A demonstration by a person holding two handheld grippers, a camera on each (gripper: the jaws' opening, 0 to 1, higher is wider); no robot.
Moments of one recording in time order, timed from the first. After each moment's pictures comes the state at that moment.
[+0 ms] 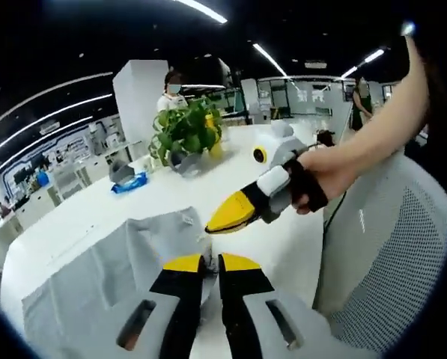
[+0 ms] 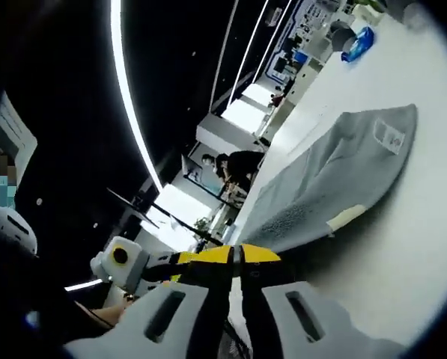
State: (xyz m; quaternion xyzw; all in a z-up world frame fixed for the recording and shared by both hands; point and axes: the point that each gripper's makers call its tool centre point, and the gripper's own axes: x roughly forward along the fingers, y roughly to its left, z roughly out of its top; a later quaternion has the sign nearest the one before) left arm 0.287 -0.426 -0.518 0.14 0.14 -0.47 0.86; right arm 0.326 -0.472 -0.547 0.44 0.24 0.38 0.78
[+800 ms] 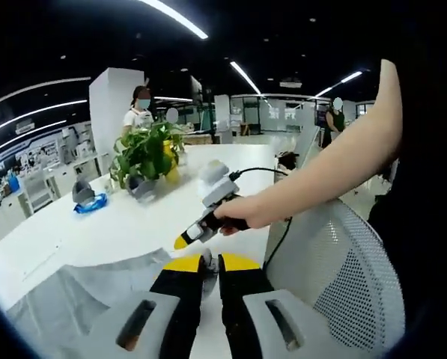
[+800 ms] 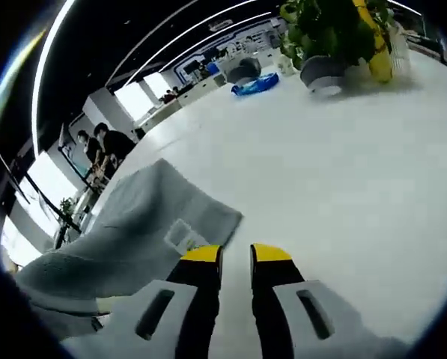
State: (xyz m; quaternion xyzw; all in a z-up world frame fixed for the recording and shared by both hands) left arm 0.212 -0.482 -0.476 0.14 0.13 -0.55 0.81; right arm 0.365 -0.607 -0.643 0.17 0.37 0.11 0.91
